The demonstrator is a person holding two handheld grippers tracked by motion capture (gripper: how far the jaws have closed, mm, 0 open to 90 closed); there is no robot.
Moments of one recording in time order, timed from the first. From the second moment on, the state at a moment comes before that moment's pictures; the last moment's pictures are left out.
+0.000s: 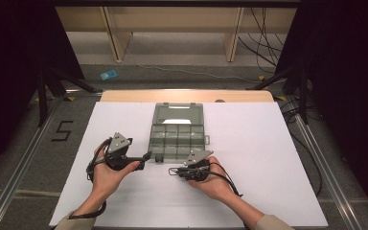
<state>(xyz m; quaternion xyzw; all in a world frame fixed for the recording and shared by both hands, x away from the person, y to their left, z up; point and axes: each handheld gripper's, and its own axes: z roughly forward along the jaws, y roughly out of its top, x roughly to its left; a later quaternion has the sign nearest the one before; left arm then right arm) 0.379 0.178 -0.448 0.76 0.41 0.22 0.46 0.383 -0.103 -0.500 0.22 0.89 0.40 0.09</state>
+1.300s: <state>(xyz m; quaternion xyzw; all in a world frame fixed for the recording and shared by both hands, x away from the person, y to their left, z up) 0.379 0.179 -0.447 0.75 0.41 0.22 0.47 0.381 -0.105 -0.489 0.22 0.87 0.42 0.10</state>
